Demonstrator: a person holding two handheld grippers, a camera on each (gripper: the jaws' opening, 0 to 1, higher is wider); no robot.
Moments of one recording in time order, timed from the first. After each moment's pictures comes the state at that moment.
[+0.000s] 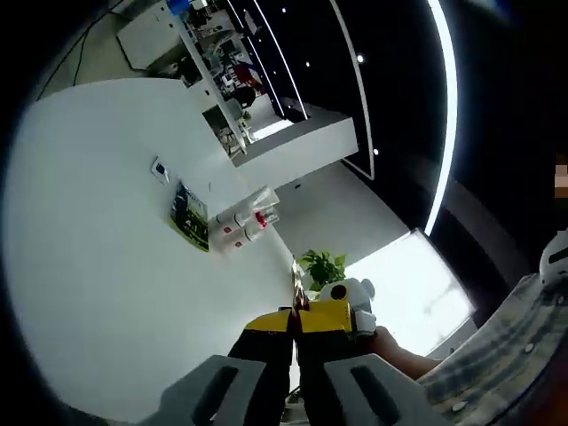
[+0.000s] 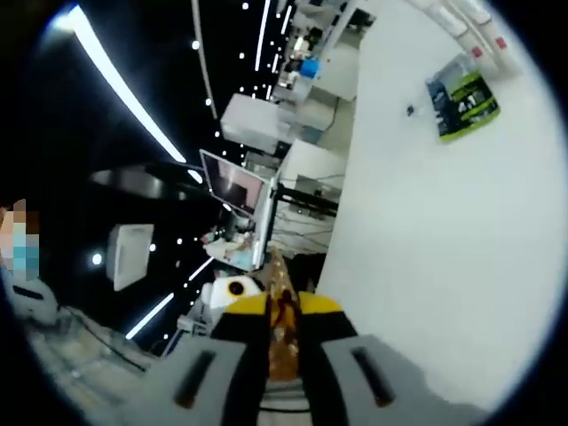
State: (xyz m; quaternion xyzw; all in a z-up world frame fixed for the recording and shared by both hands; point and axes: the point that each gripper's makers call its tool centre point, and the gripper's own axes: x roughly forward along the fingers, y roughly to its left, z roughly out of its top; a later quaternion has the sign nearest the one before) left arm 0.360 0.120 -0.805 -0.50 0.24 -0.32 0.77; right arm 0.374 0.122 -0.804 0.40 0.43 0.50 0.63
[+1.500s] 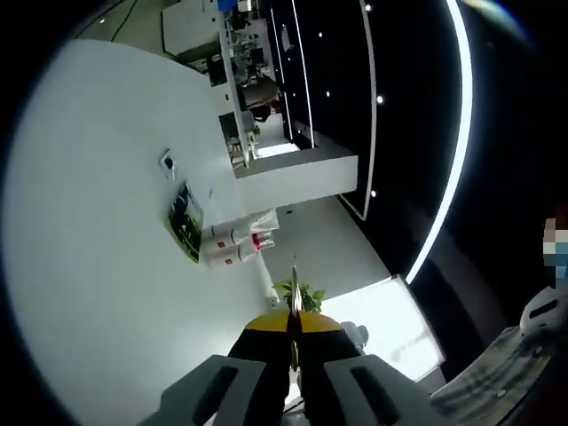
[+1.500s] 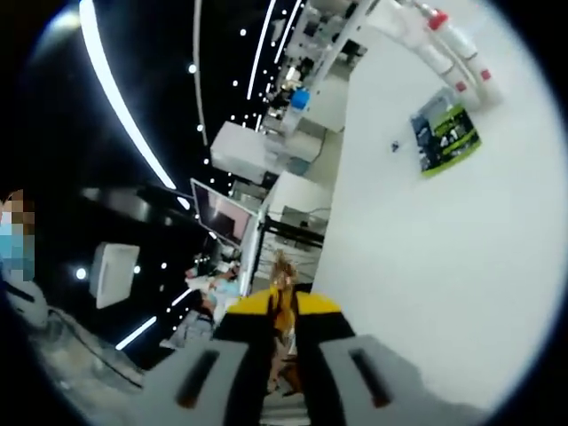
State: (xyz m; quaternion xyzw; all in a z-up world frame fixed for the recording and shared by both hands) left arm 0.394 0.125 -0.802 -0.62 0.19 -0.30 0.70; right arm 0.397 0.109 -0.801 0.41 0.39 0.45 0.69
